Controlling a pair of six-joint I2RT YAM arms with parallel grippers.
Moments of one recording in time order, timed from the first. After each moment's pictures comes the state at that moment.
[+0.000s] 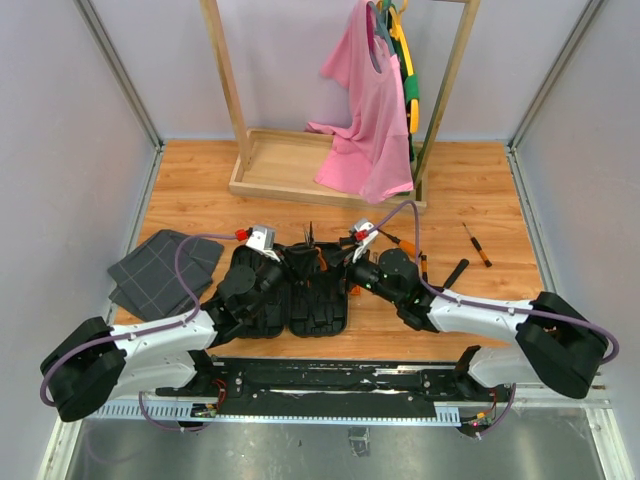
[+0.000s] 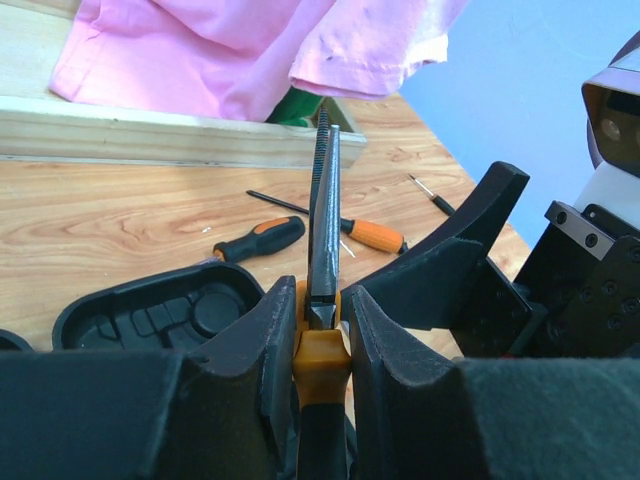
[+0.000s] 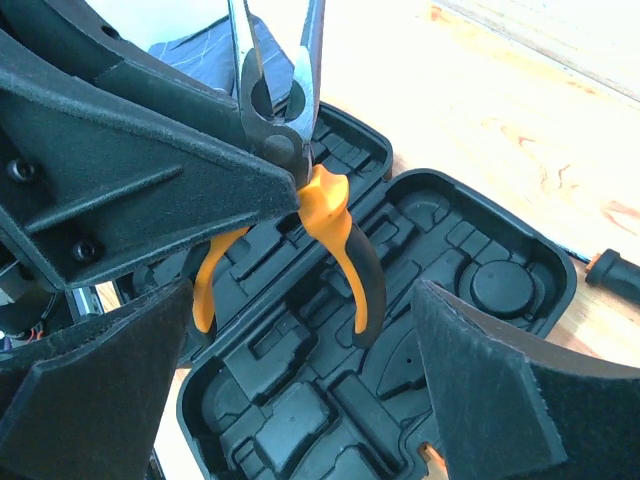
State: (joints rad) left arm -0.88 1.05 0.30 0.81 -0.28 -0.47; right arm 0.91 1.28 0.49 0.63 -0.06 0.31
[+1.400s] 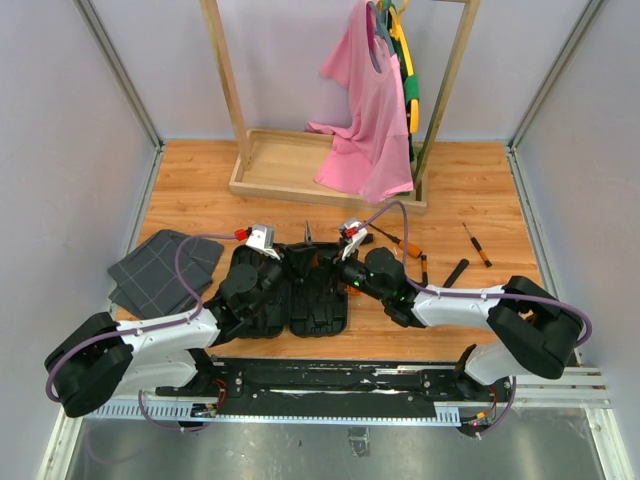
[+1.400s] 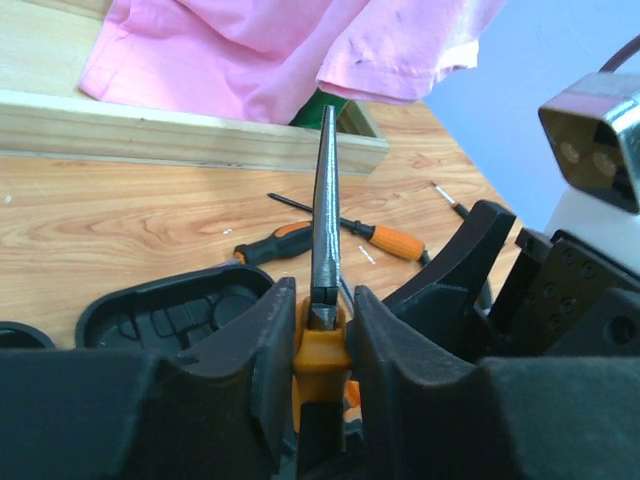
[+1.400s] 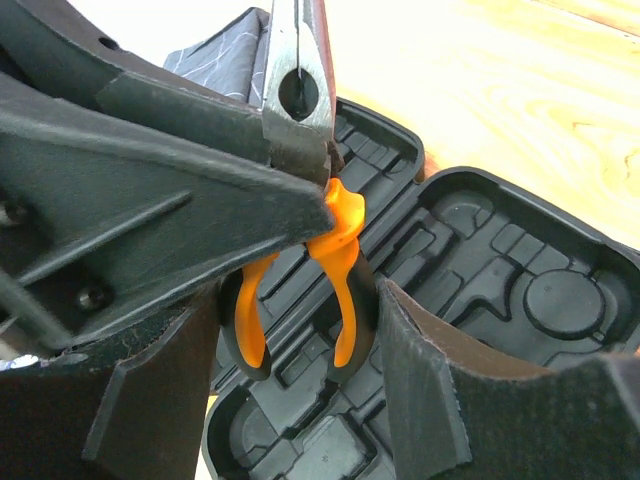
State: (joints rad) left arm -0.87 1.10 0.29 0.84 -0.30 -0.46; right arm 0.93 1.44 0.55 0.75 -0.06 0.43
